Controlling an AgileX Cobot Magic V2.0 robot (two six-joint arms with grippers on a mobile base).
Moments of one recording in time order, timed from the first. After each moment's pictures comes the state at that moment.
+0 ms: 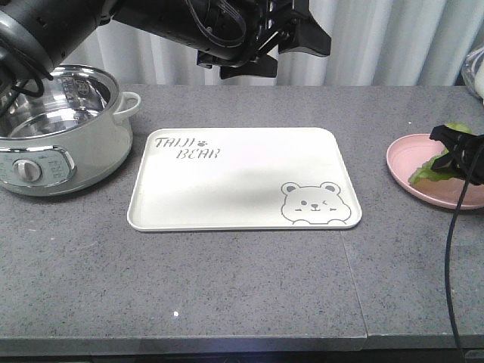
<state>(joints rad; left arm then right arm) -0.49 2.01 -2.24 -0.71 1.03 0.03 -0.32 1.82 -1.25 0.82 0.59 -0.46</state>
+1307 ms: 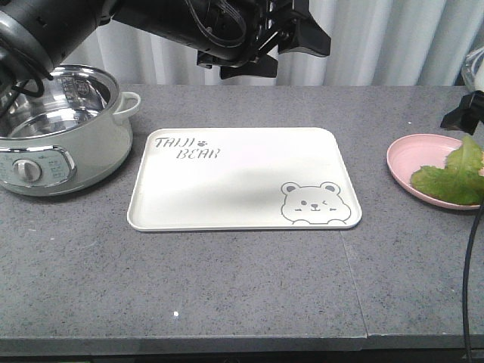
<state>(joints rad) -0.49 2.01 -2.24 -0.71 1.03 0.03 -0.32 1.58 -1.25 0.62 0.63 -0.34</state>
